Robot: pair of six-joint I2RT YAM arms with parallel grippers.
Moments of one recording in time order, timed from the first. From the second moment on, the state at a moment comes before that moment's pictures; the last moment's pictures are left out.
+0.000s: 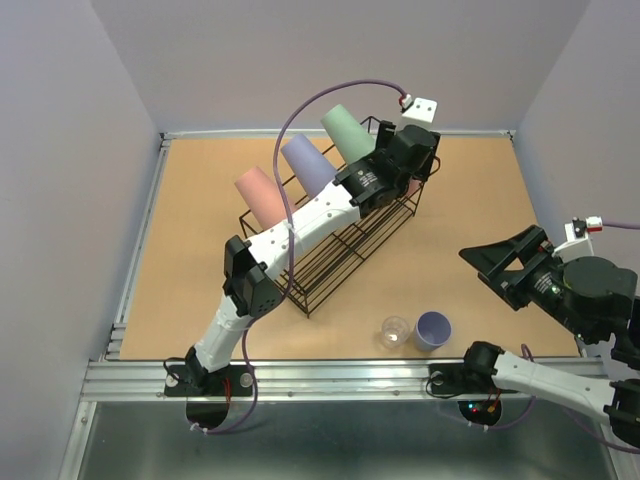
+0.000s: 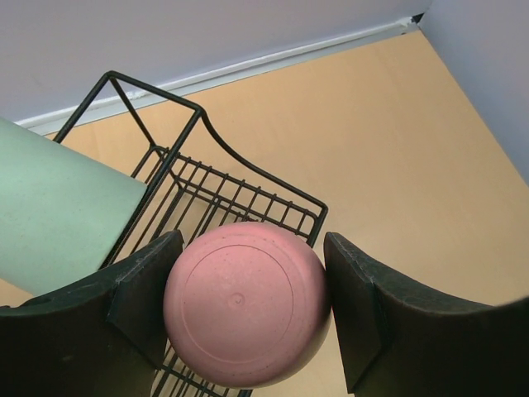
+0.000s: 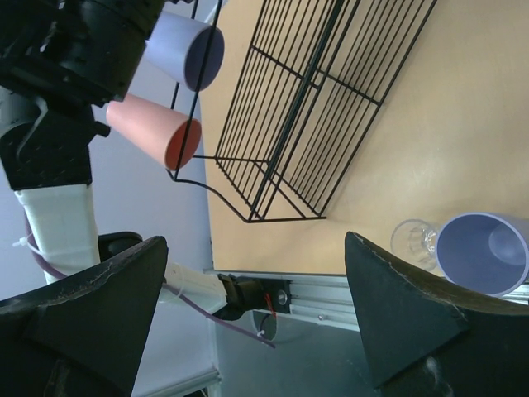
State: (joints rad) left arm -0.99 2.15 2.37 -0.58 -0.58 -0.26; right arm 1.00 0.60 1.42 -1.26 0.55 1.29
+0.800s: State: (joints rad) left arm -0.99 2.22 2.32 -0.55 -0.66 -0.26; right arm 1.00 0.54 1.38 -1.26 0.55 1.28
